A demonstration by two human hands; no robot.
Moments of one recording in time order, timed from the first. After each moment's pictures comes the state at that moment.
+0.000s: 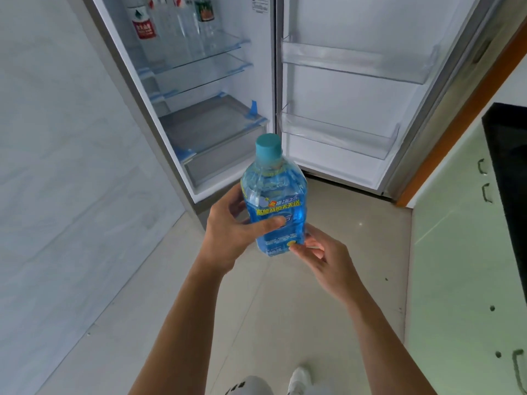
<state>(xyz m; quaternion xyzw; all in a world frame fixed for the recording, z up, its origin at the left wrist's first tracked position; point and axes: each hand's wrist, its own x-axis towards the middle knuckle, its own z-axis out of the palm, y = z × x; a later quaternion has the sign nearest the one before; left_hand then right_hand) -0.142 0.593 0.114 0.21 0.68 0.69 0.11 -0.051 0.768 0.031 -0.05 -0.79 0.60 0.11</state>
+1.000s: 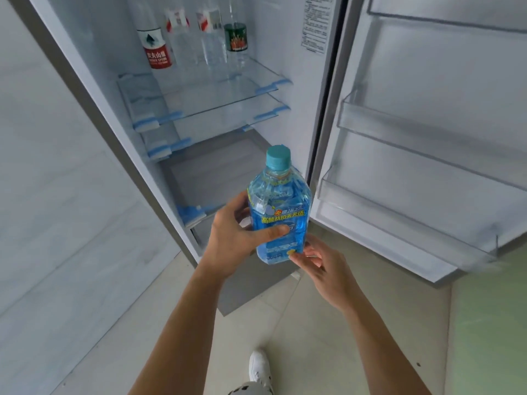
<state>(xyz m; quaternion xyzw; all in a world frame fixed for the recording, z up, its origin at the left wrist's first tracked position) -0.448 0.646 0.110 0.17 0.73 0.66 0.07 -0.374 0.830 0.032 -0.02 -0.82 0.57 0.04</state>
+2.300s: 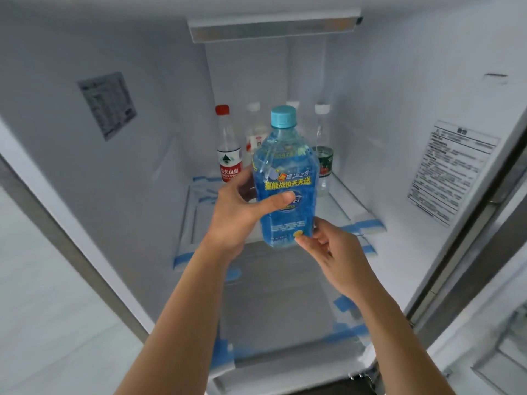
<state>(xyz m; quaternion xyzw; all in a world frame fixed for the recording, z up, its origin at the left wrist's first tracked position) -0.764 0.643 0.238 0.13 0.70 0.70 -0.11 -0.757 0.833 0.163 0.21 -0.85 0.47 0.14</state>
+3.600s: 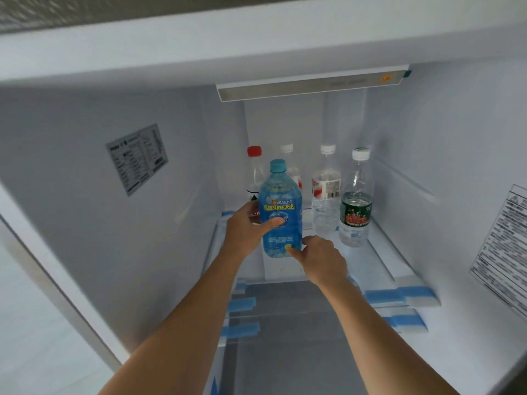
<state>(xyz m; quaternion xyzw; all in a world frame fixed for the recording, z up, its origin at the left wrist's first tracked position) -0.887 0.593 0.210 -0.03 0.84 0.50 -0.20 -0.906 0.757 0.155 0.08 -0.96 0.28 0.05</state>
